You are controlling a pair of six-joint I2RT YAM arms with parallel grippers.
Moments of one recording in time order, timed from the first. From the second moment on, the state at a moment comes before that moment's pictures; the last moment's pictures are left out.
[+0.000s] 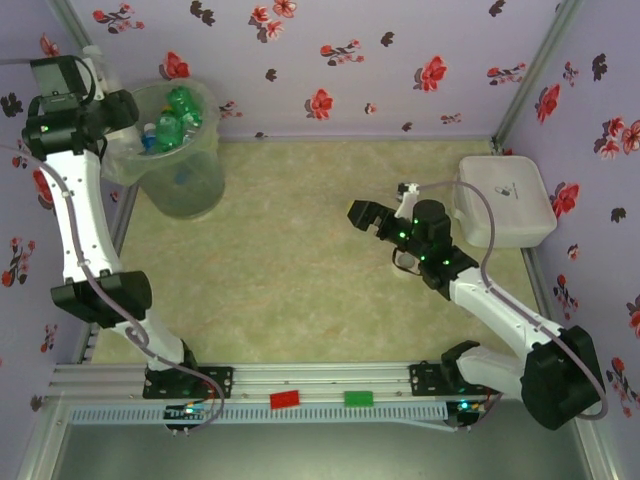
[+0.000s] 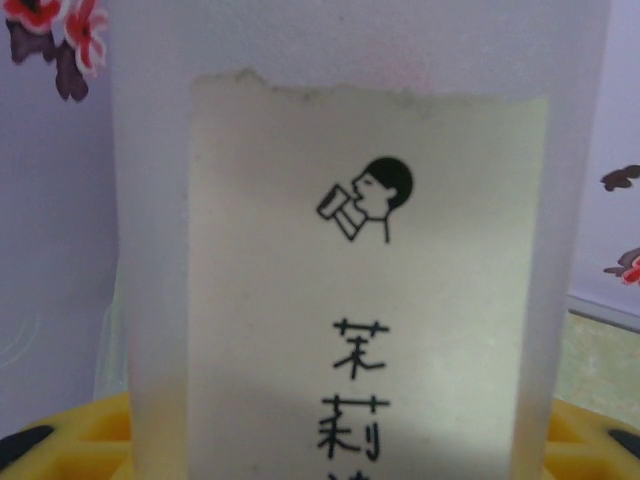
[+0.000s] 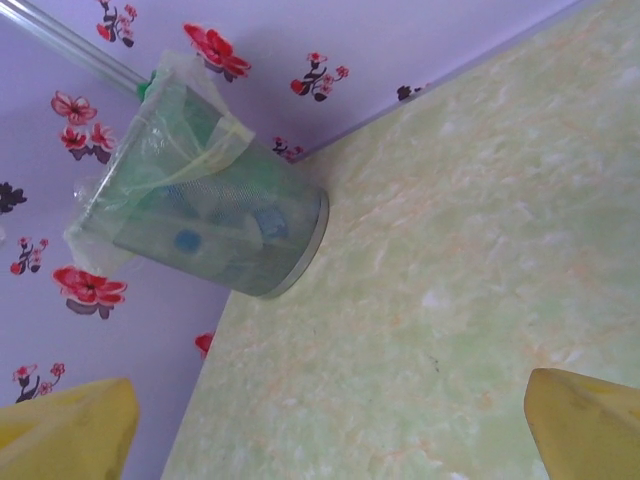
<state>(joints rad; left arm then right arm) 0.23 1.74 2.25 -1.05 0.08 -0.15 0.49 1.12 0.68 0.19 -0.30 0.79</state>
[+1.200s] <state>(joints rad) 0.20 1.86 2.35 -1.02 0.19 -0.27 0.52 1.16 0.72 0.07 -0.26 0.74</state>
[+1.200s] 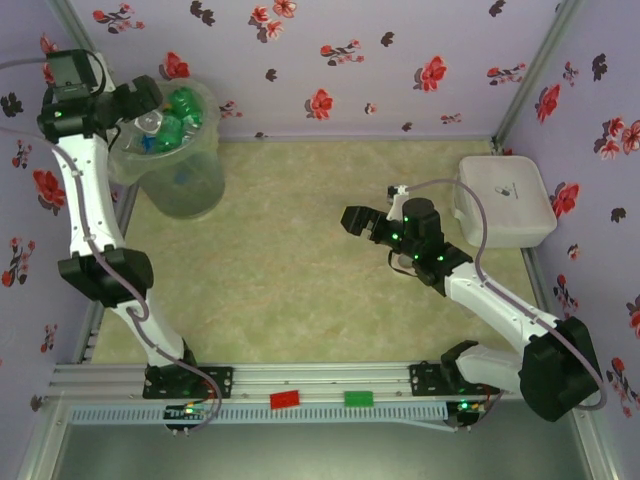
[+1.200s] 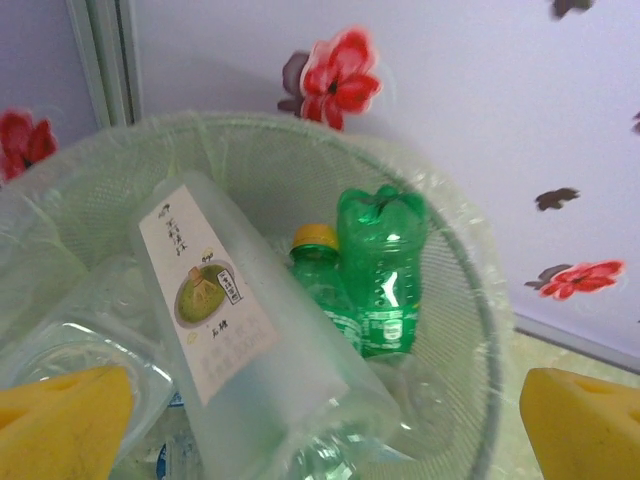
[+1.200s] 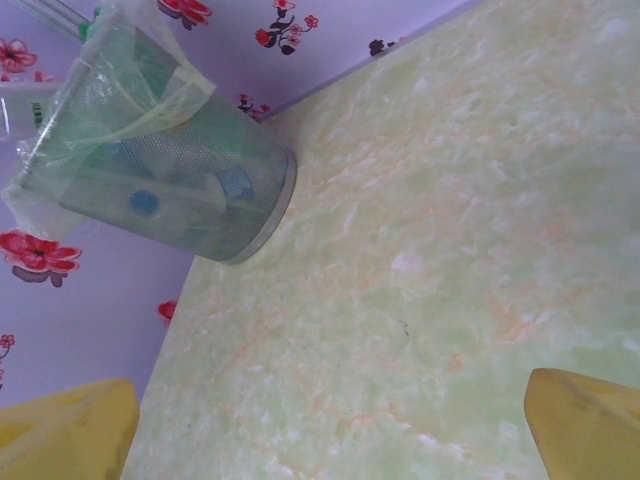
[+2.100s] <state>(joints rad) -0.18 0.97 0.83 -0.46 0.08 -0.28 0.40 0.86 0.44 -0.03 0.44 0.19</state>
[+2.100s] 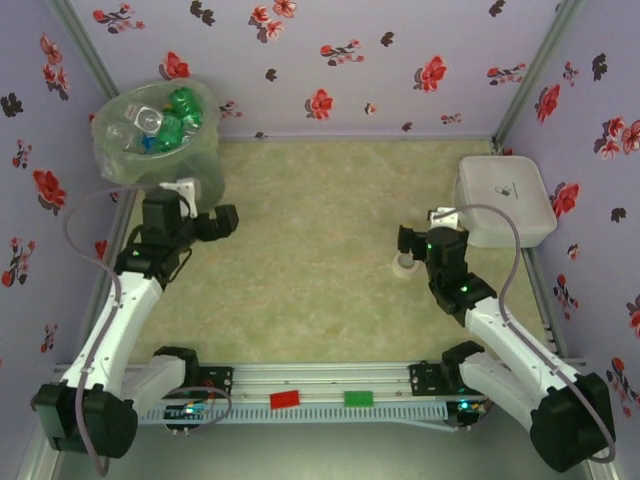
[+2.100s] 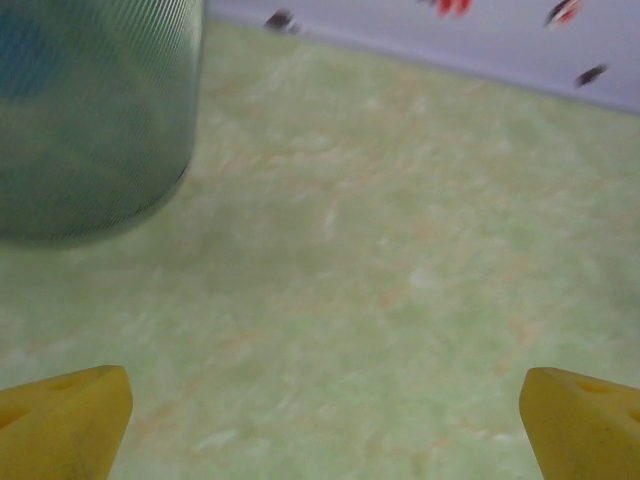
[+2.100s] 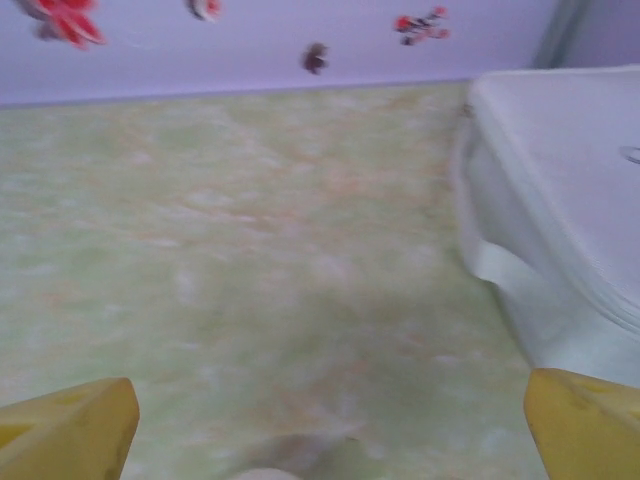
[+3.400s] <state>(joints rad) -0.10 1.58 0.22 1.02 -0.27 0.09 0.04 1.57 0.37 0.80 0.27 0.11</state>
